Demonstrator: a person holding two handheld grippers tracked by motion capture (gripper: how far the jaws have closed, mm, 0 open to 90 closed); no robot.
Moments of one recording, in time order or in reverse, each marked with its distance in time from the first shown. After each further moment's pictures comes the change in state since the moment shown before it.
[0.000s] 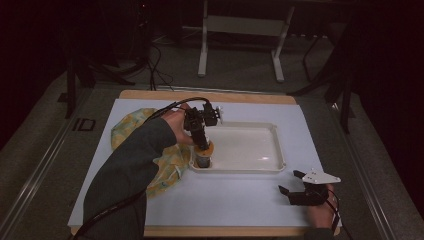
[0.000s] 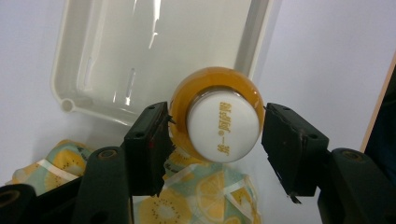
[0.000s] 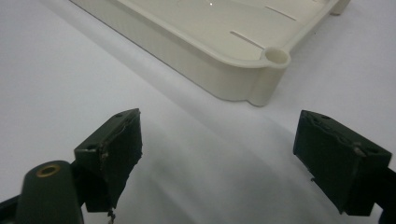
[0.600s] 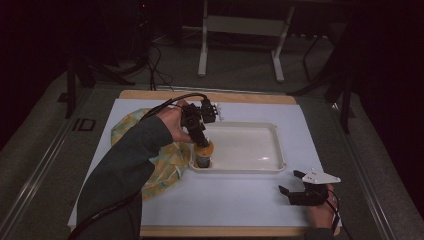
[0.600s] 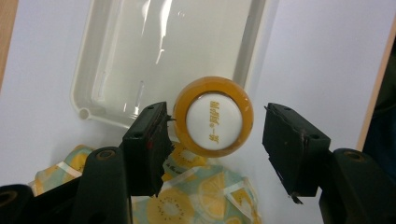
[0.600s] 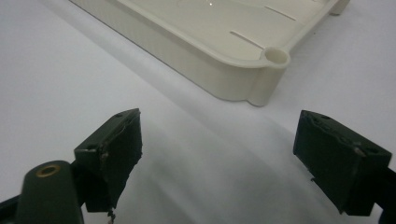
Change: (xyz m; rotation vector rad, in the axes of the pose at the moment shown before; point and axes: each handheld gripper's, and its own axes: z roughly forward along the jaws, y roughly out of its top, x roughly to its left) left arm -0.006 -0.005 -0.023 -0.058 0.032 0.020; right arm 0.000 0.000 0.000 0.001 -0.001 0.000
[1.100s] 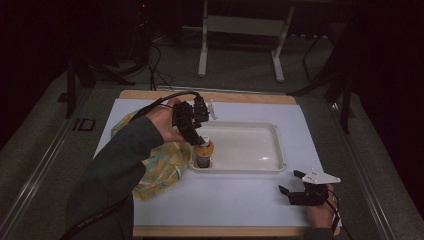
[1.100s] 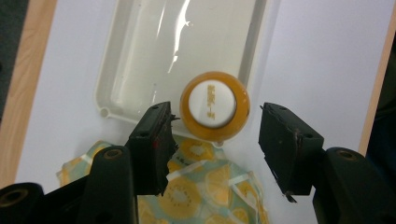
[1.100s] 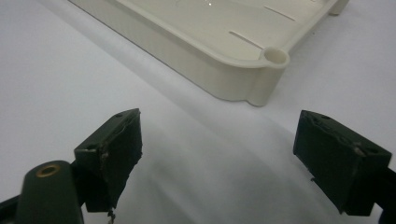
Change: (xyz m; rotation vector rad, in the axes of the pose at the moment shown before) left arm -0.012 -0.018 -0.026 -0.067 0.077 0.031; right arm 0.000 0.000 0.000 -0.001 -0.003 0.001
